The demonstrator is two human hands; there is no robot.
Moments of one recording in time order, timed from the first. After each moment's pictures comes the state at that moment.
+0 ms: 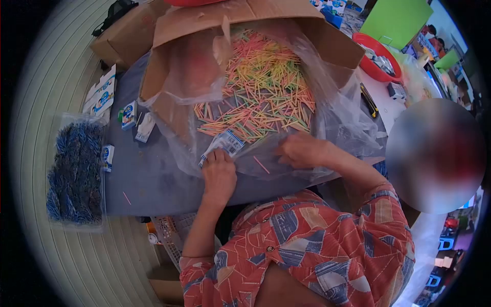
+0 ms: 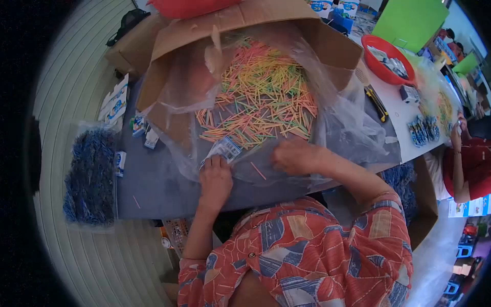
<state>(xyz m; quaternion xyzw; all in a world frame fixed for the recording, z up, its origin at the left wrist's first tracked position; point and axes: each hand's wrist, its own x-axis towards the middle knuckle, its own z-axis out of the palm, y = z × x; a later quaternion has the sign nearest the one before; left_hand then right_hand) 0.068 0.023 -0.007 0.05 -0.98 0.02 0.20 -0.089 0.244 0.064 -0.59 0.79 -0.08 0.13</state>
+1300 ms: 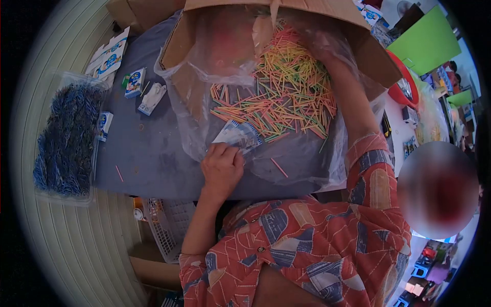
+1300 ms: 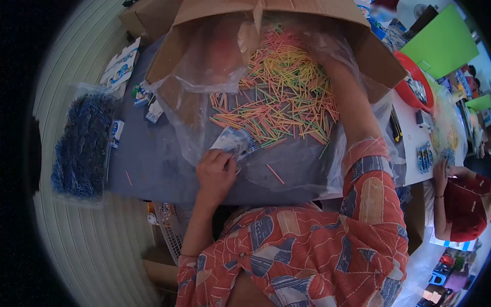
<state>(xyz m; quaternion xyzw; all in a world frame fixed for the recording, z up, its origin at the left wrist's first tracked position) 0.082 0.013 -0.003 0.10 -0.91 -0.23 0.32 -0.321 0.151 0.104 -0.44 0.87 -0.07 -0.20</state>
